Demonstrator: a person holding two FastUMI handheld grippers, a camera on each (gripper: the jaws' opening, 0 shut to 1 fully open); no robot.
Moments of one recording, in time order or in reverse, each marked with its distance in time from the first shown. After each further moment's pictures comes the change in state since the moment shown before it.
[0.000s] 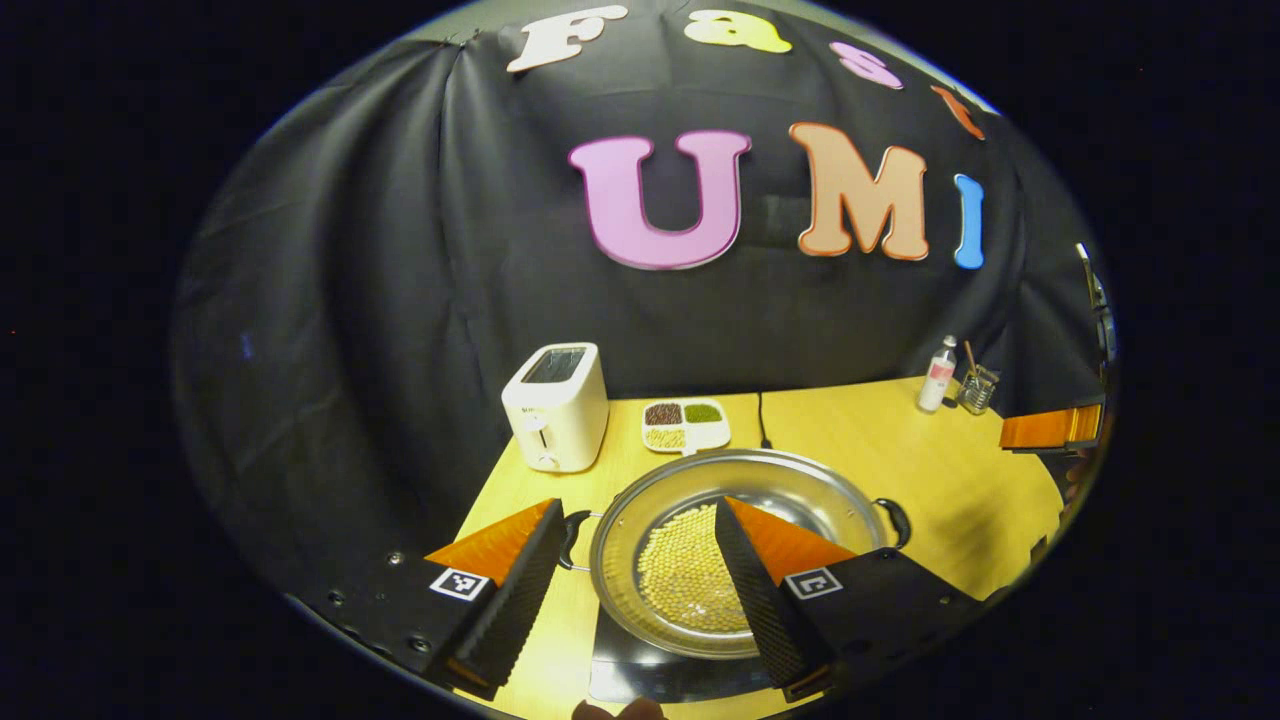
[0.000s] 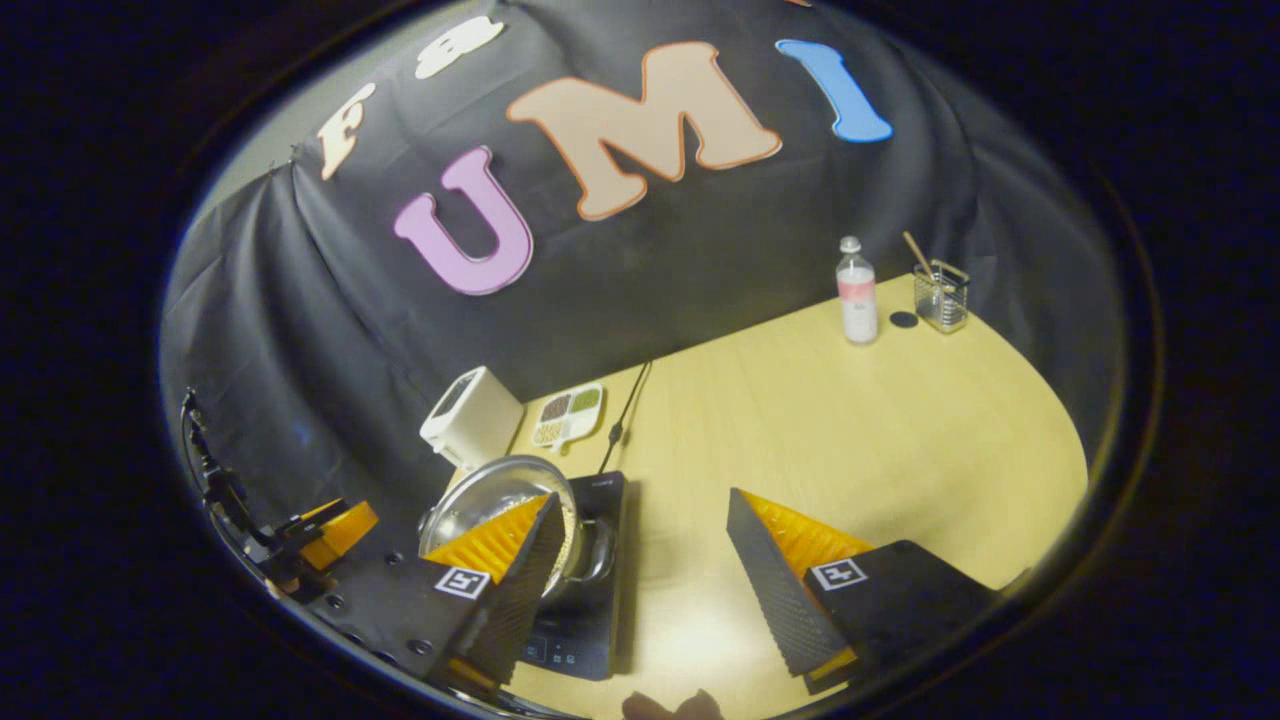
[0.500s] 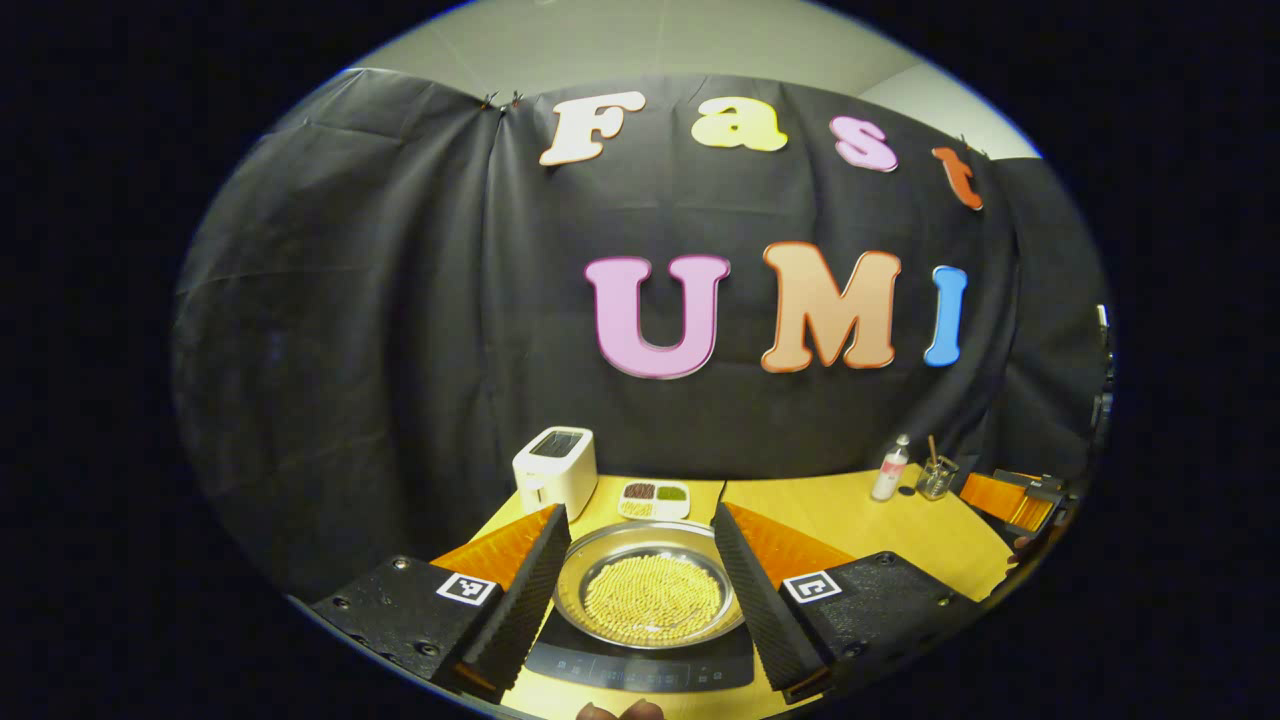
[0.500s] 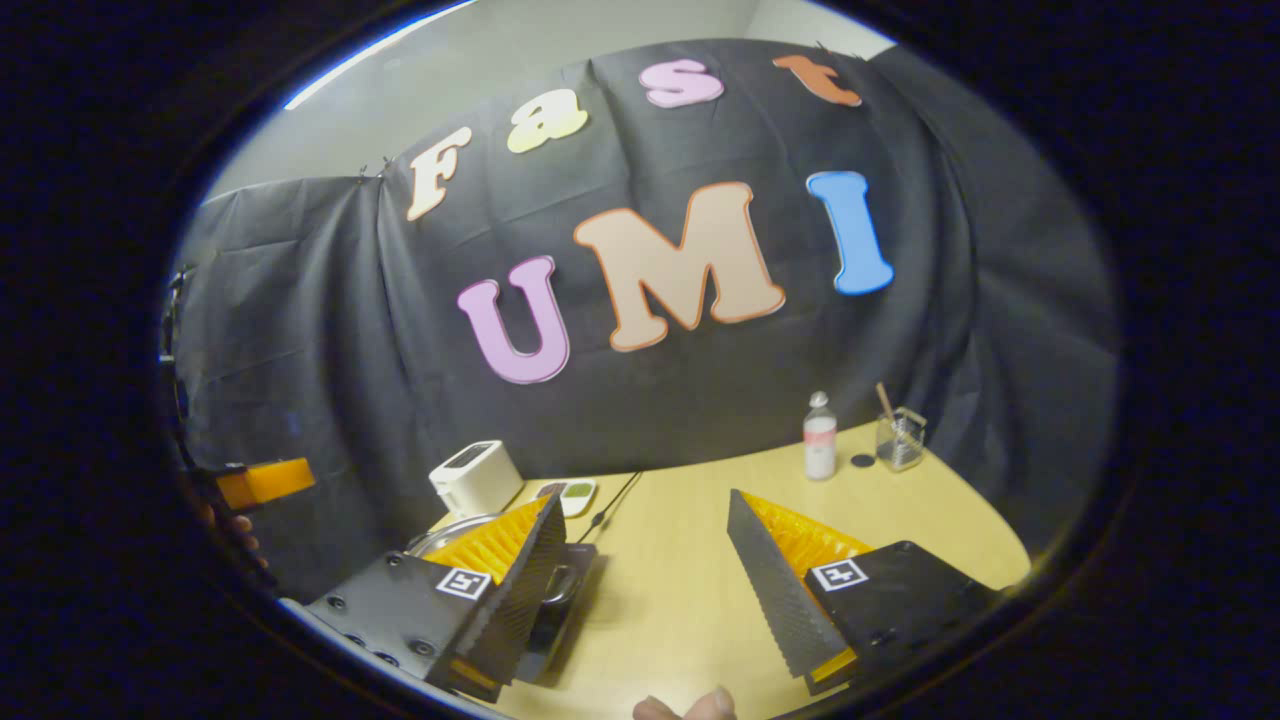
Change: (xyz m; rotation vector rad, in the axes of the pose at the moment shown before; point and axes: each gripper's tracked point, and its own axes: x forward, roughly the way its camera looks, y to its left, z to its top) left arm -0.107 -0.070 0.088 -0.074 -0.257 0.014; right arm -0.108 -0.019 0.081 -0.202 -0.397 0.002
